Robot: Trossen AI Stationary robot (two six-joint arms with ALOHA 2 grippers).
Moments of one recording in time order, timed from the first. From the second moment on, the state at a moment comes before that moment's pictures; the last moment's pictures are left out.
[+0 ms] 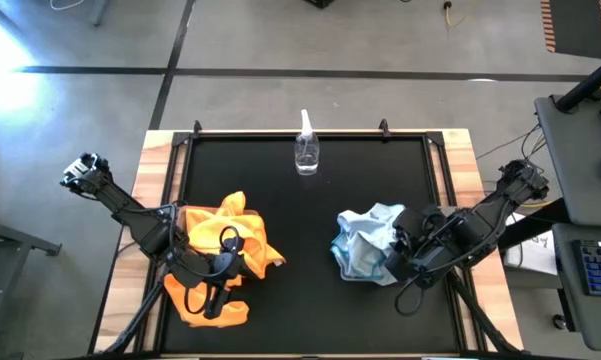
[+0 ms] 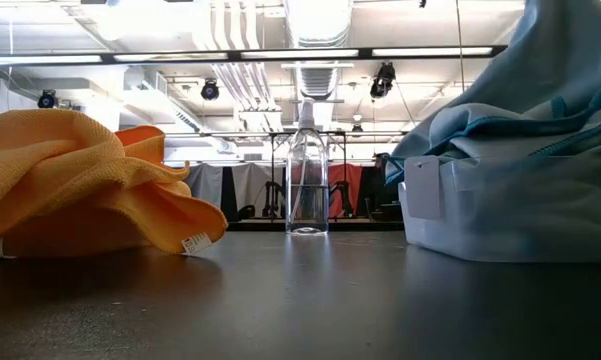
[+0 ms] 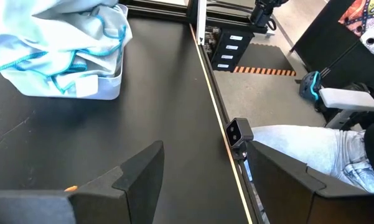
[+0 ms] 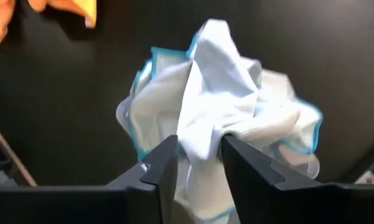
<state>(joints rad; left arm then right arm) -0.67 1.22 1.02 -0.34 -0.28 -0.49 0.64 1.44 1.61 -1.54 0.42 1.32</state>
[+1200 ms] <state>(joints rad) -0.67 1.09 1.02 -0.41 -0.36 -0.17 0.41 1.60 1.62 -0.89 0.53 0.51</state>
